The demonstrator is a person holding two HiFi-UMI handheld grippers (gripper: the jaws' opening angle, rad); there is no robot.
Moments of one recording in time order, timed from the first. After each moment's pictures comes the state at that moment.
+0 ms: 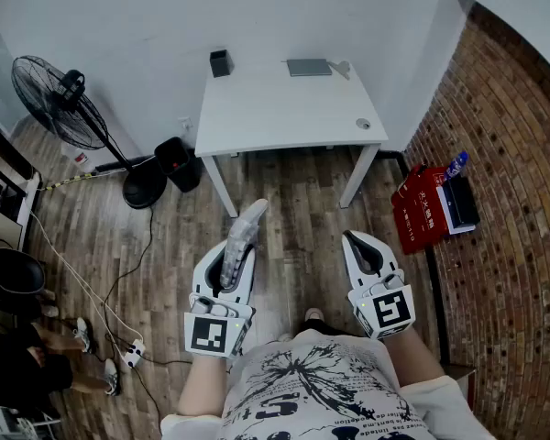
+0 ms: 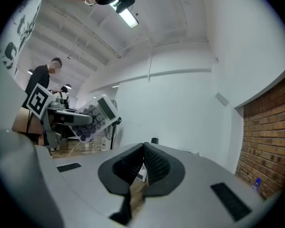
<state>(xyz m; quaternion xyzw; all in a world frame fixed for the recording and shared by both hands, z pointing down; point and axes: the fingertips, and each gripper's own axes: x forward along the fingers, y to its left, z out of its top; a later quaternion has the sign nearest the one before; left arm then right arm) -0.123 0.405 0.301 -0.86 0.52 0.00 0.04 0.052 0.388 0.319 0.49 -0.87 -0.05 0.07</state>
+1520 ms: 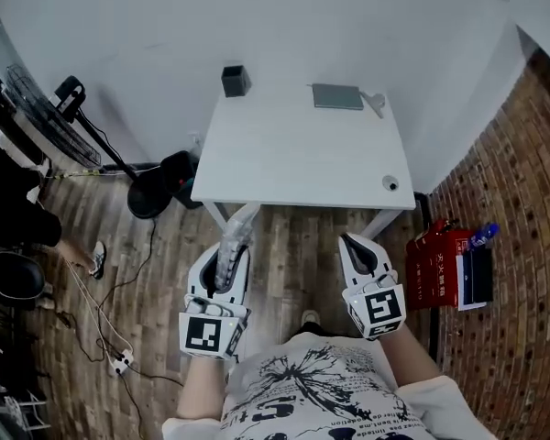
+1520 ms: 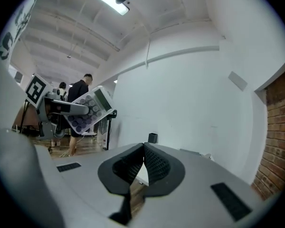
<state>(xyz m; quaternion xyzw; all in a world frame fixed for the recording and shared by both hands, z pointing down) -0.106 0.134 0.324 -0.81 0.59 -0.01 0.02 0.079 0.088 0.363 0.45 -0.89 -0.03 0.10</state>
